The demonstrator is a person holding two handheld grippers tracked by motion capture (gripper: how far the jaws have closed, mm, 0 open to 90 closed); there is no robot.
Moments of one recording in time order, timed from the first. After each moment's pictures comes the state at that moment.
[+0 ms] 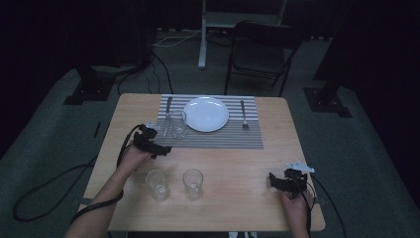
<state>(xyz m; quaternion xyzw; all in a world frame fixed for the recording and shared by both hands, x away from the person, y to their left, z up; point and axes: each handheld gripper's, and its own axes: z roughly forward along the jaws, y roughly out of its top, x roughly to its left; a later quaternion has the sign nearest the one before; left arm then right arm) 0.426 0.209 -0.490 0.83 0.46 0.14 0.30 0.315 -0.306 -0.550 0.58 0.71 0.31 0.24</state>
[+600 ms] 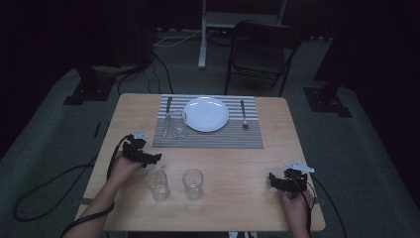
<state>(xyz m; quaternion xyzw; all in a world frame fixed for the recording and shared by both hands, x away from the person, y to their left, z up) 0.403 0.242 -0.515 0.81 0.48 0.15 0.29 0.315 -0.306 -0.550 0.58 0.71 0.31 0.24</state>
